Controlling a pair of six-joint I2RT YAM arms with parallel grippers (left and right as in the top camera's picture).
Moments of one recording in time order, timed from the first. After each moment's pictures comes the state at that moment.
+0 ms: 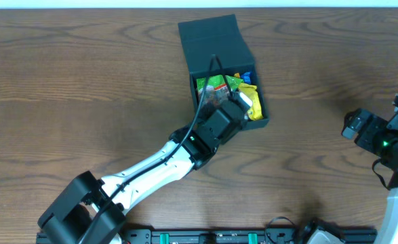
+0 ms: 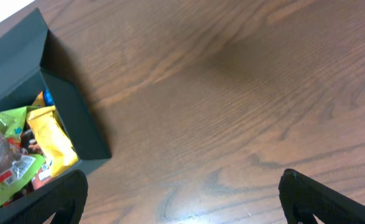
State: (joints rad) left arm -0.87 1.64 1.00 -0.15 -0.31 0.08; right arm -0.53 1.01 1.10 -1.00 -0.26 0.06
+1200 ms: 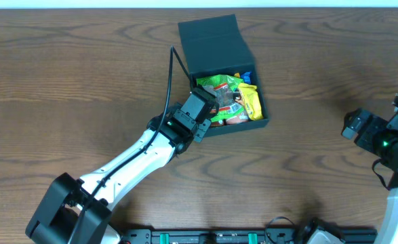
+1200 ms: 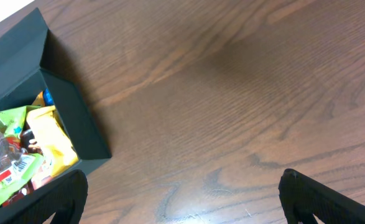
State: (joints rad) left arm -0.69 1.59 1.00 -0.40 -0.21 -0.09; right arm -0.53 1.01 1.10 -1.00 -0.26 0.06
